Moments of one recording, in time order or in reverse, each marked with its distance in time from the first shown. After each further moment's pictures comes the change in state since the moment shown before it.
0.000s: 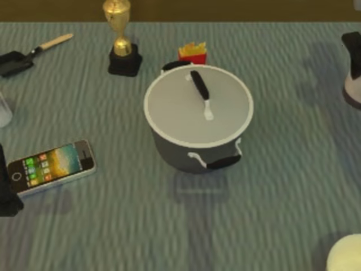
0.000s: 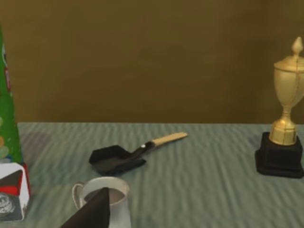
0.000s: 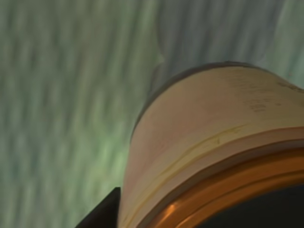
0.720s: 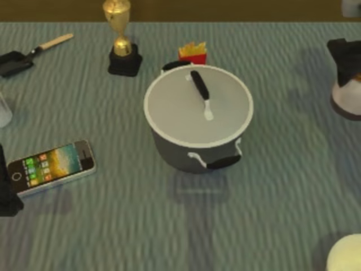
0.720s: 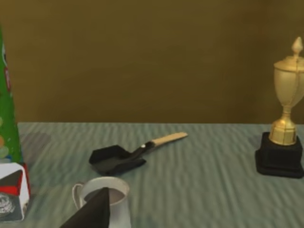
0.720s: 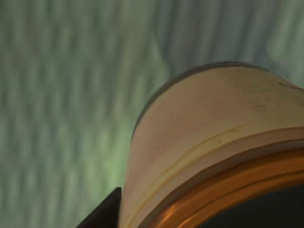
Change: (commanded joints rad) left arm 0.000 0.000 0.000 0.000 0.000 0.000; right arm 0.064 -0.063 -0.106 0.031 0.010 0.114
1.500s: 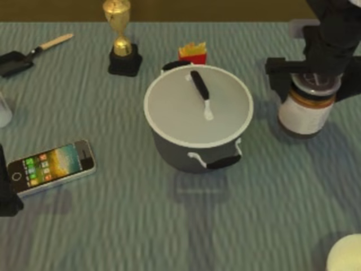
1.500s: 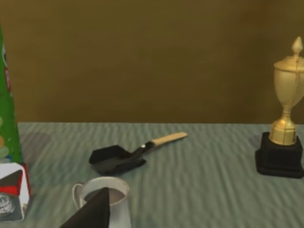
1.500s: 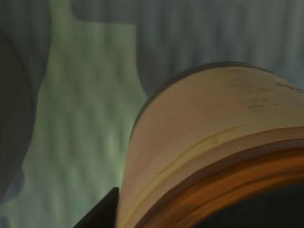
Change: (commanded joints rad) left arm 0.000 0.000 0.000 0.000 0.000 0.000; right arm 0.203 0.022 -0.107 0.134 0.035 0.403
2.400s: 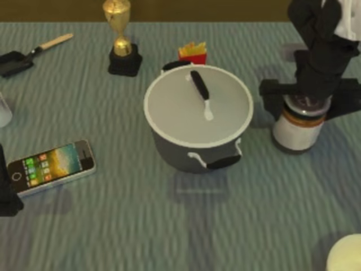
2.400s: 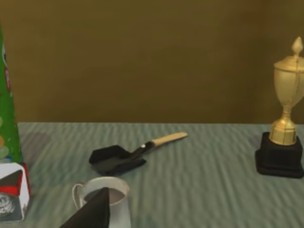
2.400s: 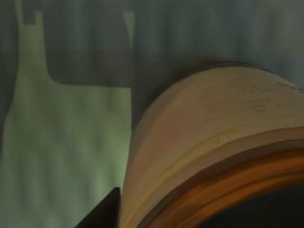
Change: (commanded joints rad) left arm 0.000 0.000 0.000 0.000 0.000 0.000; right arm 0.005 0.046 -0.137 0.179 0.003 0.001
